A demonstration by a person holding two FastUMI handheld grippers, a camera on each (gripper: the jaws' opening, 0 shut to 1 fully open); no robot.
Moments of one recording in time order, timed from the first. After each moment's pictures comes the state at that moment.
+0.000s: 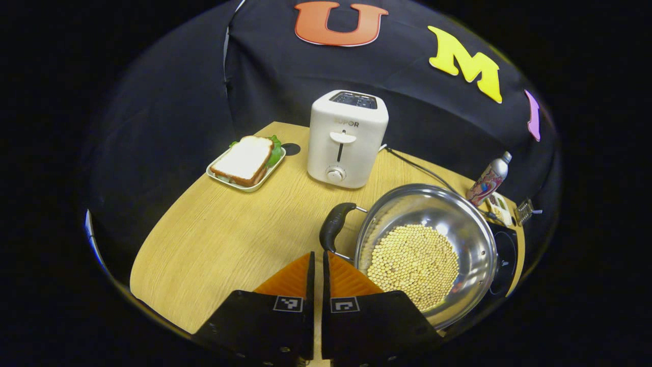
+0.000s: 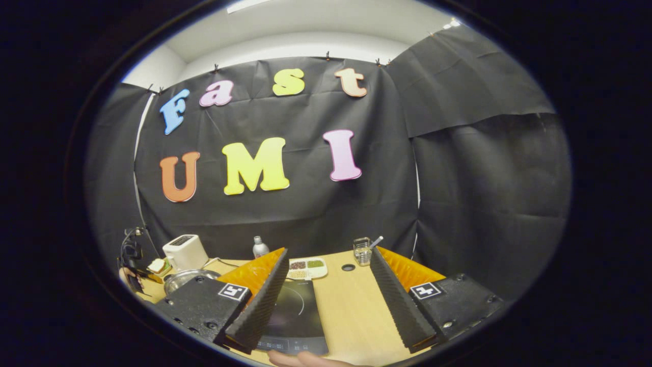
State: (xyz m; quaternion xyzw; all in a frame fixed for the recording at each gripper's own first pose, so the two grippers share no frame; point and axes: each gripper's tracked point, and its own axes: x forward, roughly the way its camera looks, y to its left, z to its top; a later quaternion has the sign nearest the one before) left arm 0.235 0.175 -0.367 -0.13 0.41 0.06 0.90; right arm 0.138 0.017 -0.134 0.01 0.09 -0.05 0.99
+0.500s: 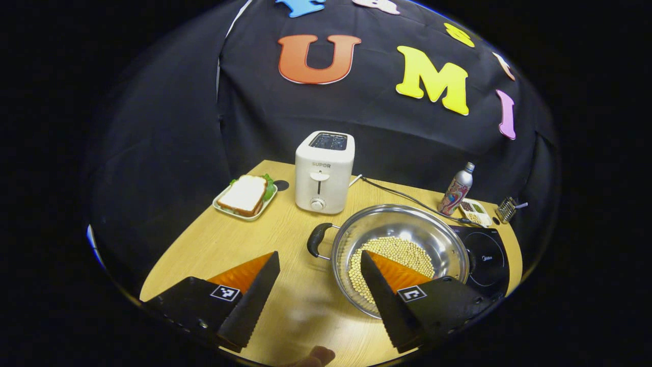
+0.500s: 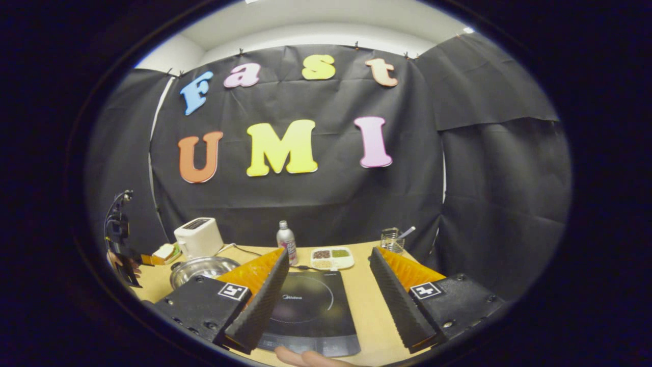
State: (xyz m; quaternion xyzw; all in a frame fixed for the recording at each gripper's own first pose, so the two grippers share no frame) left arm 0.206 0.166 -0.303 -0.07 0.33 0.02 0.94; right arm 0.166 0.113 -0.185 -0.03 0.14 0.02 0.99
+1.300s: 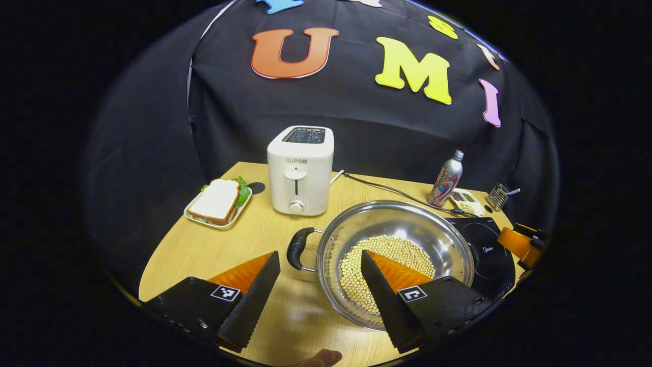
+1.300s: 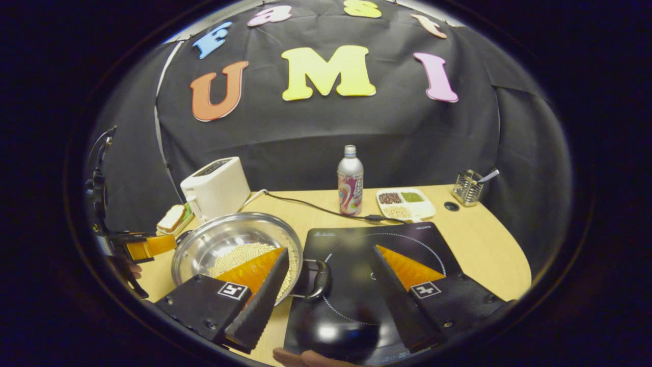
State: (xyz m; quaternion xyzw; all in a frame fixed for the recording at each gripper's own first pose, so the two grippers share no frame) left arm 0.250 0.152 -0.350 -0.07 0.34 -0.04 0.94; right arm 0.242 0.259 -0.359 -0.02 0.32 0.05 0.95
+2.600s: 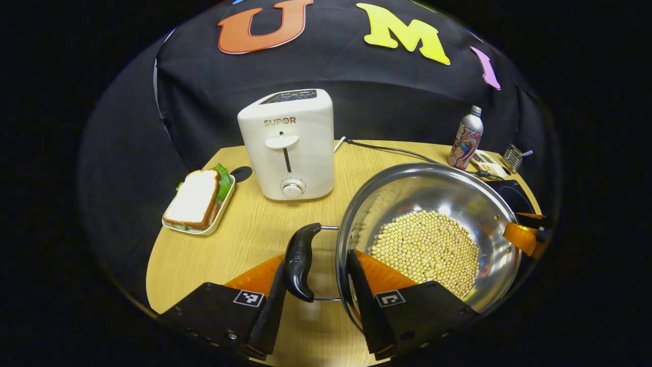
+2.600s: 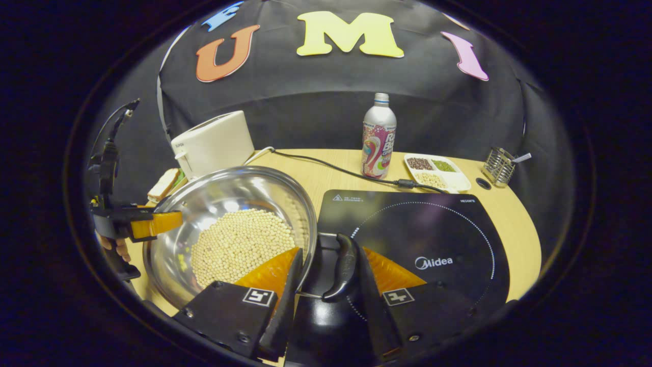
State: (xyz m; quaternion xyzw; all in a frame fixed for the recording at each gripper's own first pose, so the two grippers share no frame) left arm 0.274 0.160 -0.410 0.02 0.40 -0.07 0.91; right arm 0.251 0.282 -0.438 -0.06 0.40 0.08 0.91
